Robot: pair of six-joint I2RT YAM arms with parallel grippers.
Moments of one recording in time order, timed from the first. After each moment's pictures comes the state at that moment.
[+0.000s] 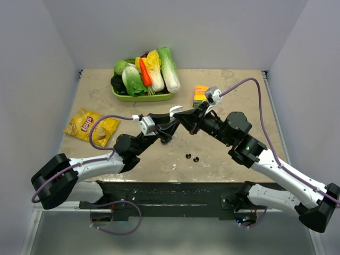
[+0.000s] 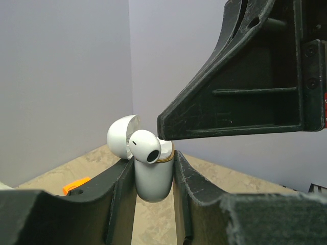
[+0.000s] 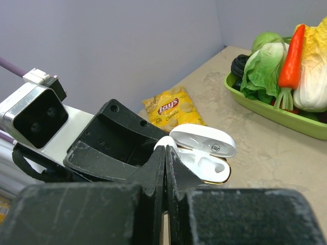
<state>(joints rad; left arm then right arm) -0.89 1.28 0.53 1.27 0.07 -0.07 0.83 0.96 0.93 0.13 -0.11 0.38</state>
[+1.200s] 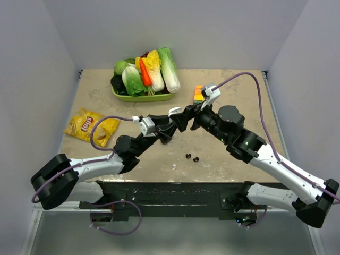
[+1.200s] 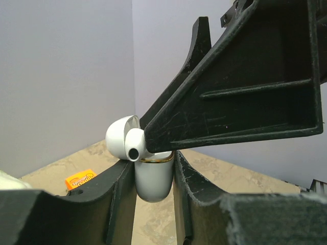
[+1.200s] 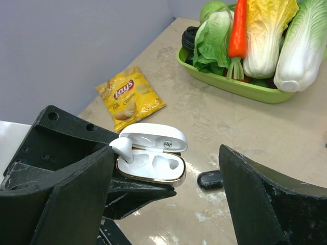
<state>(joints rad) -0.89 1.28 0.50 1.27 0.06 -0.06 0.84 1.03 1.04 -0.10 0.09 0.34</state>
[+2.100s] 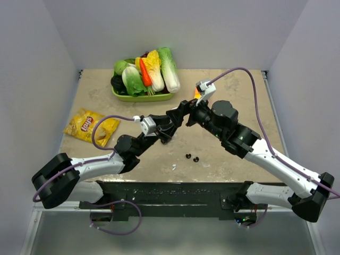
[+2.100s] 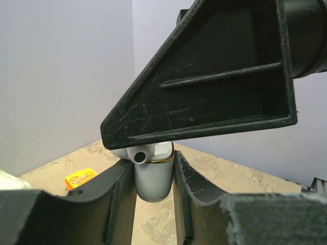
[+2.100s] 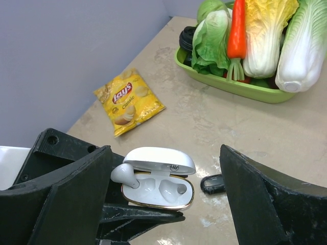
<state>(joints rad) -0.89 1.29 0.50 1.27 0.06 -0.06 0.85 1.11 1.11 -0.11 0.11 0.37</state>
